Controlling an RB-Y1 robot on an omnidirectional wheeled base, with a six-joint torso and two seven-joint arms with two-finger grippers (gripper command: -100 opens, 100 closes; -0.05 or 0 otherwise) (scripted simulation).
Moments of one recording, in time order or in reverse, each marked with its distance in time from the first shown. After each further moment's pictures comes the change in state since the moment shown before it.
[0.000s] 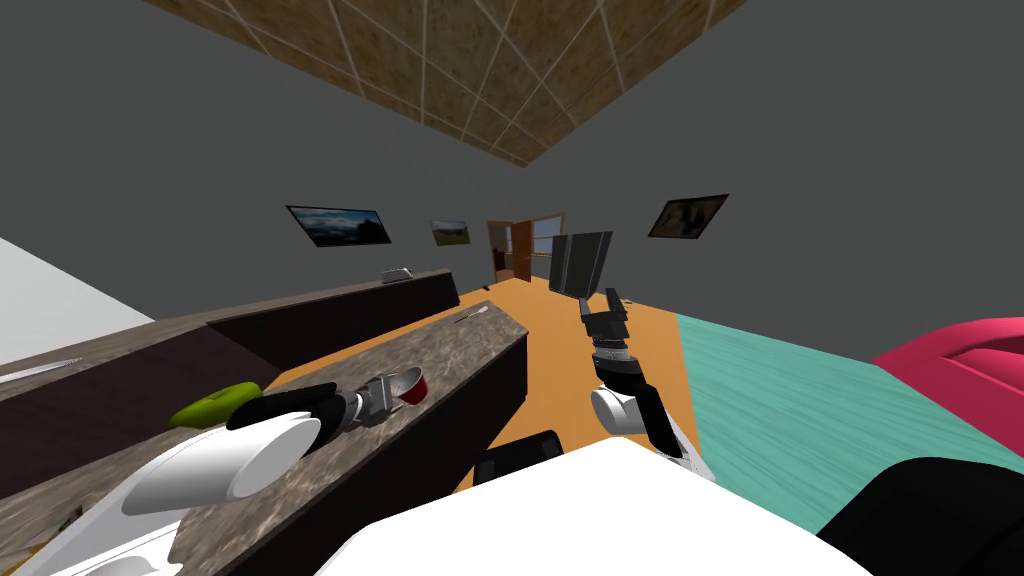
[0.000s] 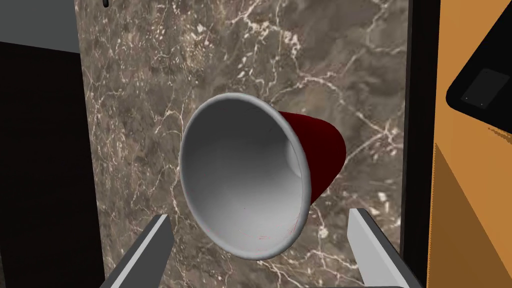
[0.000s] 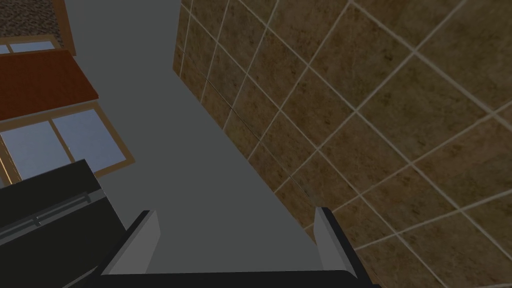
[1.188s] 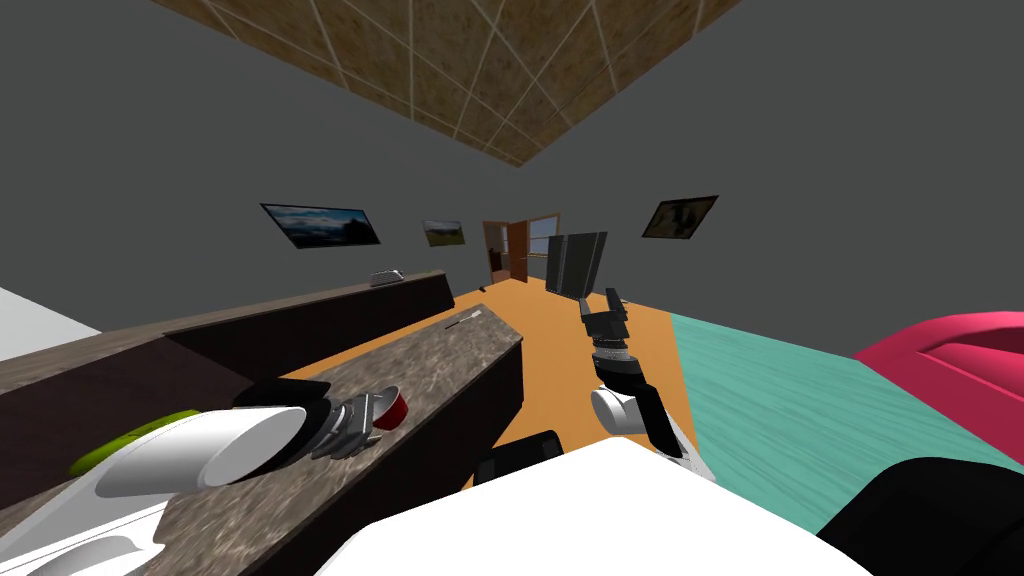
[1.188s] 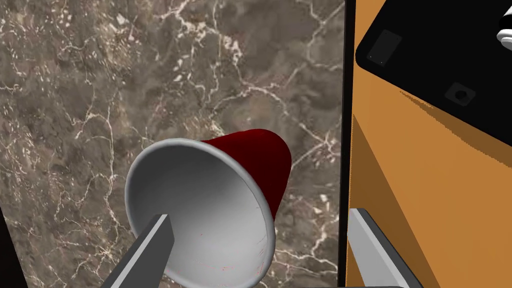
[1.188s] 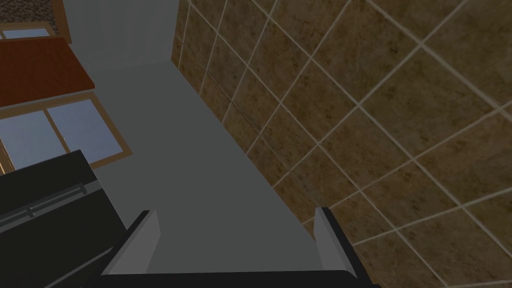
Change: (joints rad) left arm -0.049 0.077 0.044 0.017 0.109 0.344 0.084; right arm 0.000 0.000 0.000 0.000 0.000 0.000 0.000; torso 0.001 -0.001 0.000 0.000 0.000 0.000
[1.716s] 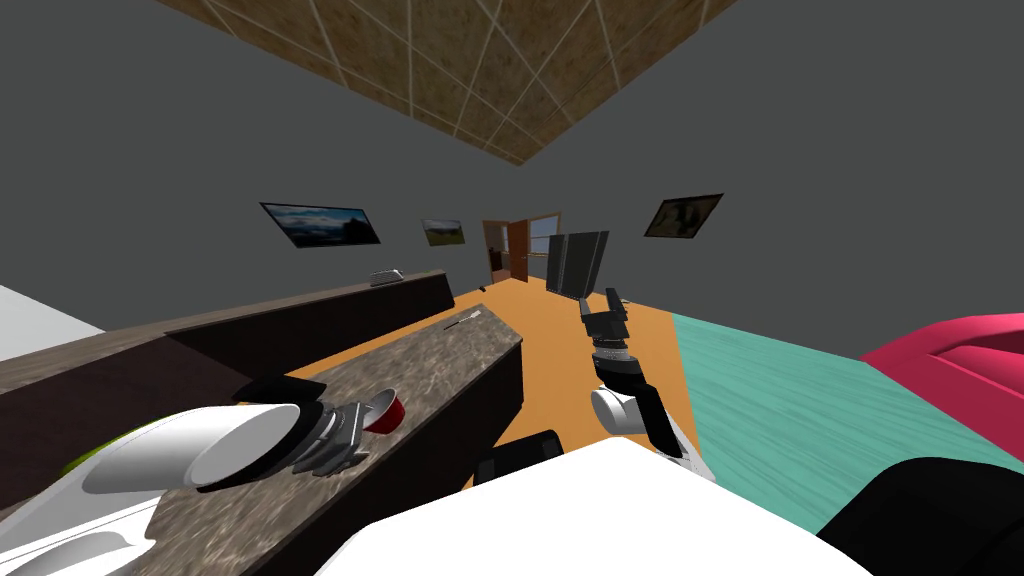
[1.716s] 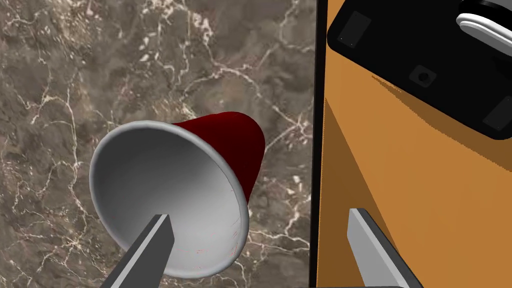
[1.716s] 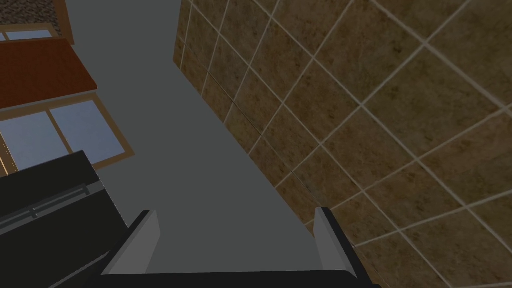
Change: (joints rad) left arm -0.013 0.025 0.017 0.007 0.038 0.123 0.029; right arm 0.000 0.000 0.000 0.000 0.000 0.000 0.000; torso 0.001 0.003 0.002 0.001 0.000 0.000
